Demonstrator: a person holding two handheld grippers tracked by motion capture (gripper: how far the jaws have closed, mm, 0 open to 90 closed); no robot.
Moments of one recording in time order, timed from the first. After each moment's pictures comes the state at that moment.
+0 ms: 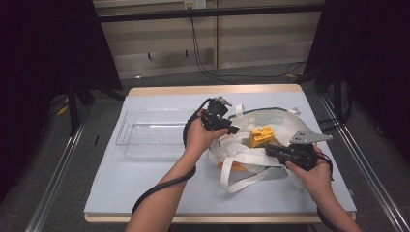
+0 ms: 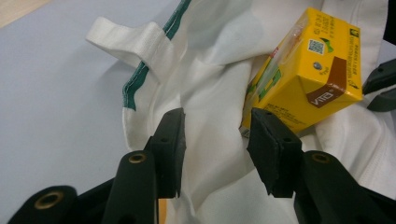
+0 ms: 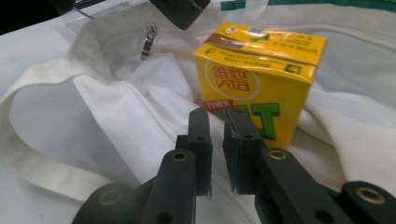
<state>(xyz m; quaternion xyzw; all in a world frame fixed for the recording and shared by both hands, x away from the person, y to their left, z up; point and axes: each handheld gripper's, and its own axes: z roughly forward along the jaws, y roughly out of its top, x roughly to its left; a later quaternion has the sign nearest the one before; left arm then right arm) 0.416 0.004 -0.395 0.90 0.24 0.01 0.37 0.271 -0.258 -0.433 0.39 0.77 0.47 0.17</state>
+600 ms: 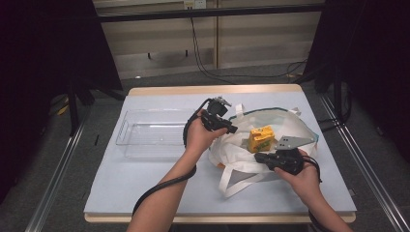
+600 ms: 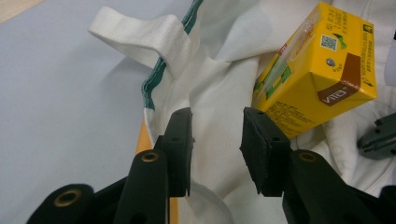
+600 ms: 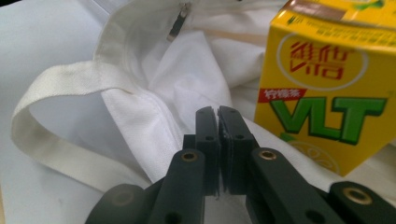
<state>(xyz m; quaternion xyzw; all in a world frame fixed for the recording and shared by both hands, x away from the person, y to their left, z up) 0.420 0.004 -0.398 0.90 0.24 0.01 0.37 0.270 -0.229 -0.446 0.36 0.81 0.45 0.14</state>
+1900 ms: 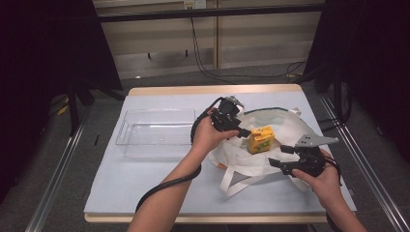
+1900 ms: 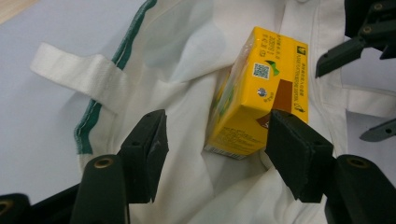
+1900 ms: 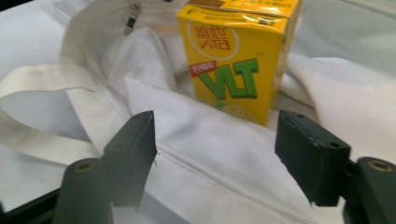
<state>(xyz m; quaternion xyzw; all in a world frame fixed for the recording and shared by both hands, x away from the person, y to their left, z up) 0.407 -0.025 -0.382 0.91 0.19 -0.01 0.37 0.259 -0.276 -0.434 0.42 0.78 0.44 0.16</state>
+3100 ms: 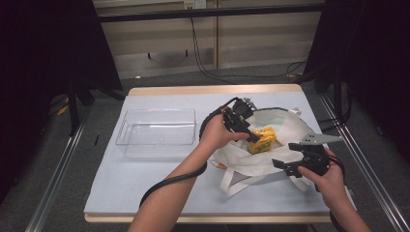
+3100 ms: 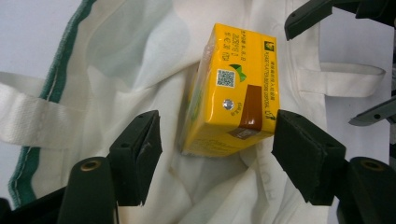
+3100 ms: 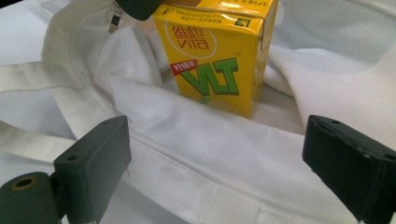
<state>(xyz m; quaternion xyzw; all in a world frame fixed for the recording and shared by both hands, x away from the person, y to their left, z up) 0.399 -0.058 -0.374 0.94 0.13 -0.03 0.33 0.261 -0.284 -0.434 0.43 0.78 0.43 0.16</state>
